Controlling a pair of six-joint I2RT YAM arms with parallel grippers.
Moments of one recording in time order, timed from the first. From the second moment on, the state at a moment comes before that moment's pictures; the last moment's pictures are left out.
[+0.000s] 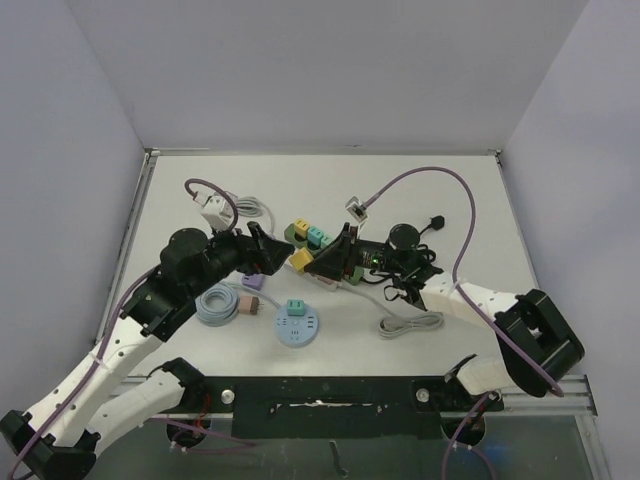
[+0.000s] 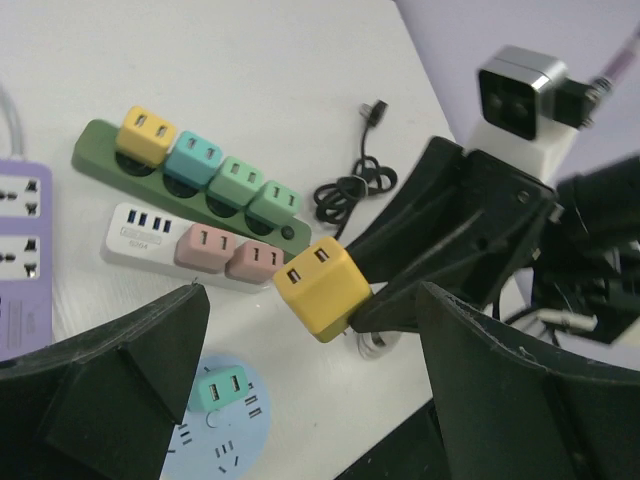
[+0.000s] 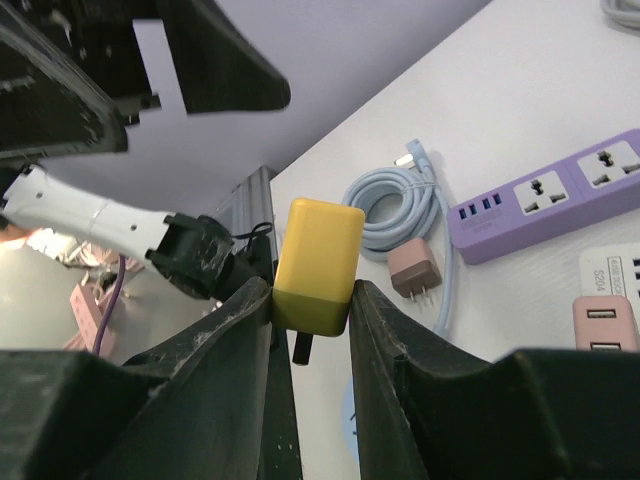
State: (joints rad) left arm -0.63 0.81 0.82 -0.25 0.02 -0.66; right arm 0.64 1.42 0.67 0.76 -0.72 0.68
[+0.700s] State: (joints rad) left arm -0.63 1.03 1.04 -0.54 0.73 -0.06; right arm 0.64 1.23 0.65 0.62 -1.05 0.40
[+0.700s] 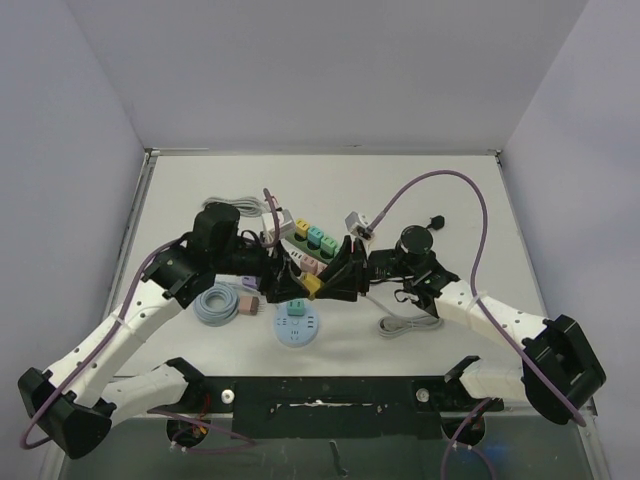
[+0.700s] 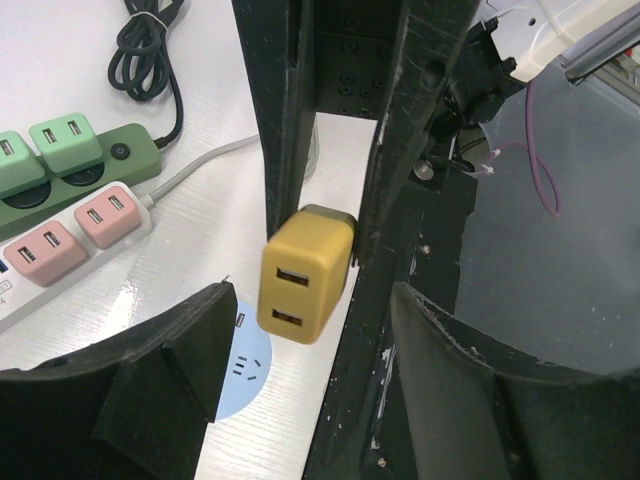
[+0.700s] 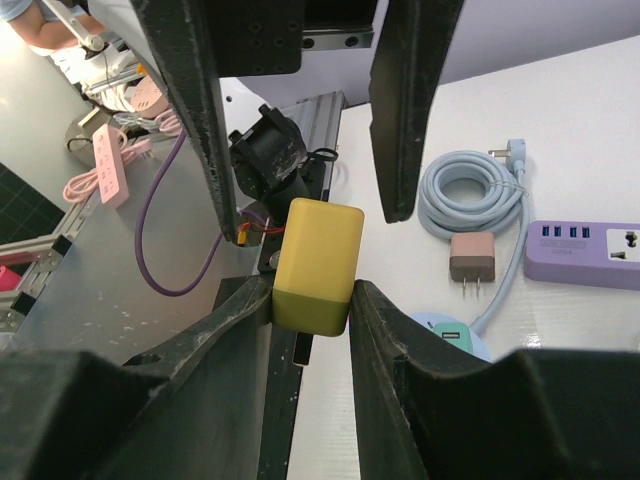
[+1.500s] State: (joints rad) left arm -0.67 1.12 1.06 -0.58 0.78 -0.01; right arm 0.67 1.22 0.70 0.46 -1.14 0.22
